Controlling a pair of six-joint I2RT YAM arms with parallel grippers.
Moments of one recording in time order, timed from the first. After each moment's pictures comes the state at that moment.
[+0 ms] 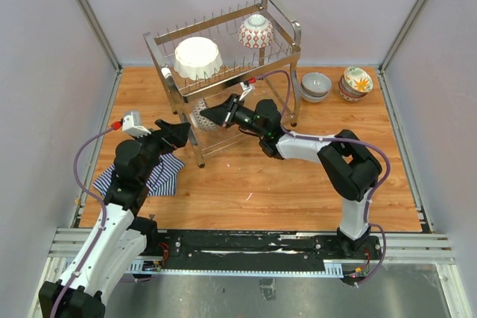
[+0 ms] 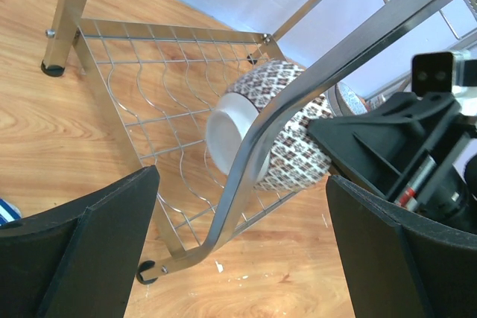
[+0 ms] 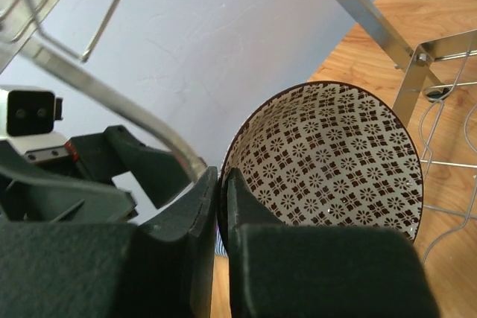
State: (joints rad) left arm -0.23 0.62 0.44 0.12 -0.01 -0.66; right arm 0.75 1.92 1.14 0.93 -0.36 0.91
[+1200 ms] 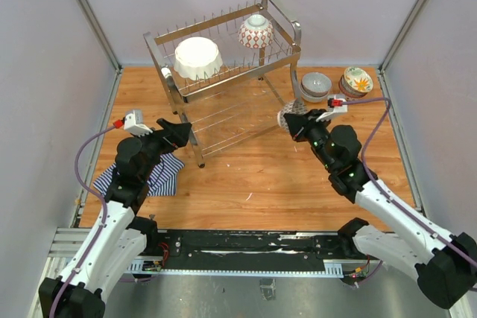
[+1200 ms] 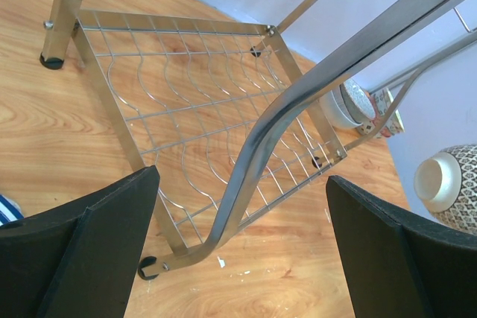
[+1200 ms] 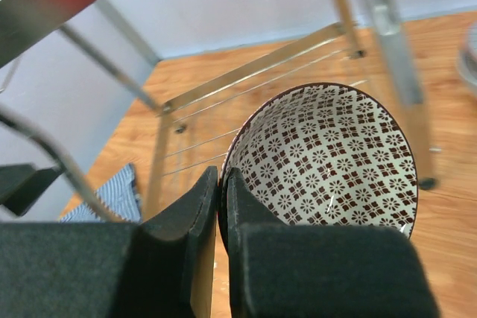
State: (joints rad) left arm -0.23 0.64 0.45 0.11 0.00 -0.65; right arm 0.62 0.93 0.63 0.34 0.12 0.50
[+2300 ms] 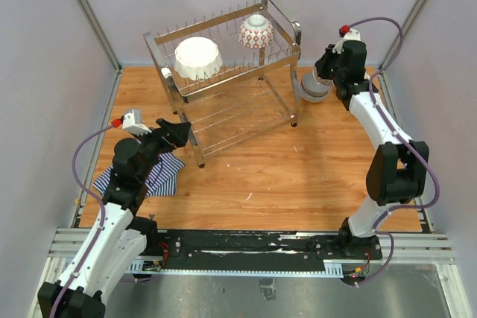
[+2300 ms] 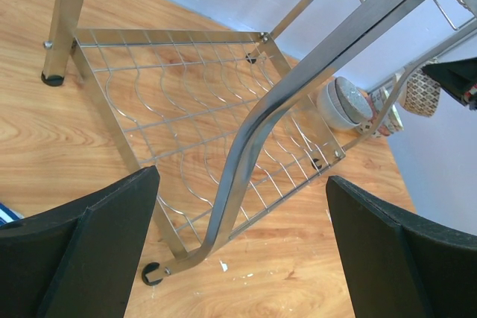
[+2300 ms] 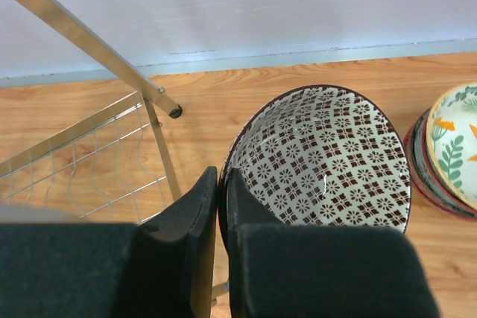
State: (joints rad) left arm -0.23 0.62 0.47 0.09 0.01 -0.61; right arm 0.10 1.65 1.39 -0.02 -0.07 0.27
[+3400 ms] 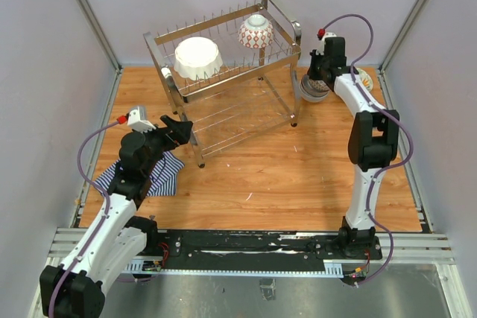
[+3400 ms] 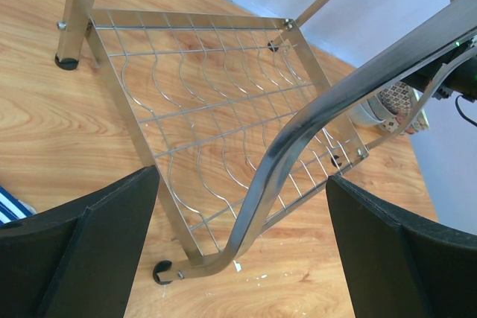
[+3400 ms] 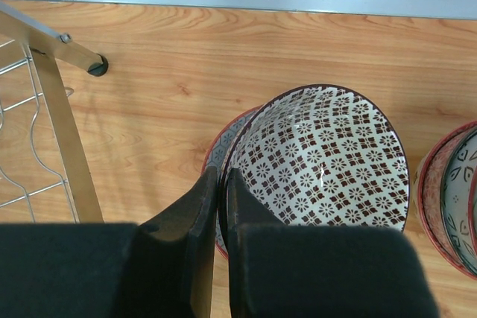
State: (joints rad) left arm -0.23 0.73 0.47 0.13 -0.01 -0.61; right arm 0.10 2.10 1.81 -0.26 -0.08 0.10
